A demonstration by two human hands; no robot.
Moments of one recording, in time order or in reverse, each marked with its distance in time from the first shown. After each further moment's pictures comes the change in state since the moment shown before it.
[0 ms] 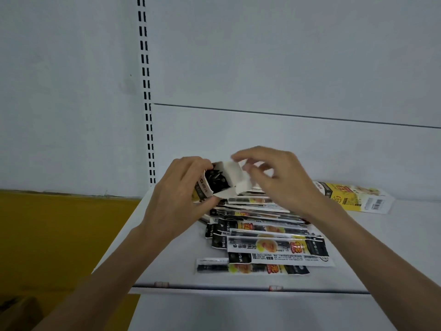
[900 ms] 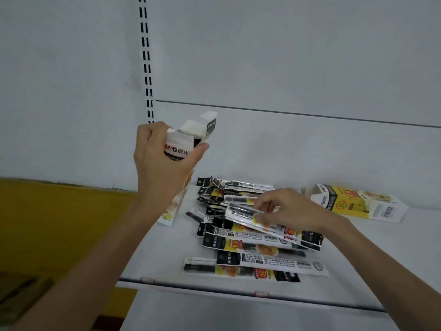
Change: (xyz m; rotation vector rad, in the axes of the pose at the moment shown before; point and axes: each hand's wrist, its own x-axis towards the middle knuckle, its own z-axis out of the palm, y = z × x) left_hand 0.045 0.015 -0.009 -0.034 0.305 -0.506; right_hand -0.025 0.084 -0.001 0.045 -0.580 0.258
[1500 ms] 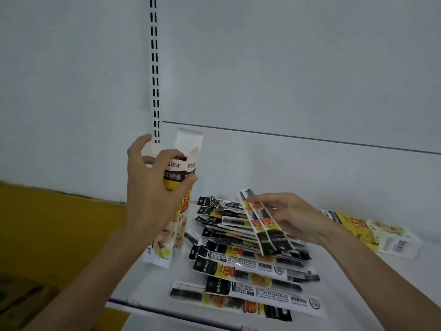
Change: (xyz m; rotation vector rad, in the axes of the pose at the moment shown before) left_hand -0.009 0.009 -0.010 0.145 -0.111 -0.002; right_hand 0.010 0.004 -0.029 0.922 -0.038 0.118
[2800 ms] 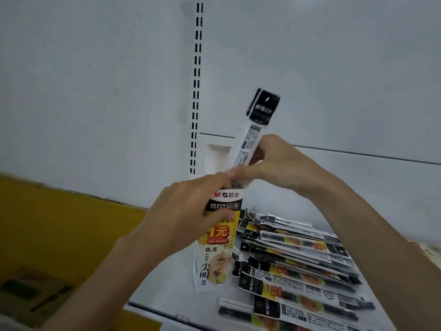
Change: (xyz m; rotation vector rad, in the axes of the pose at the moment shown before) left_hand 0.015 0.001 -0.061 0.178 -0.540 0.279; right_hand 0.035 -0.119 0.108 -0.633 0.069 -0.446
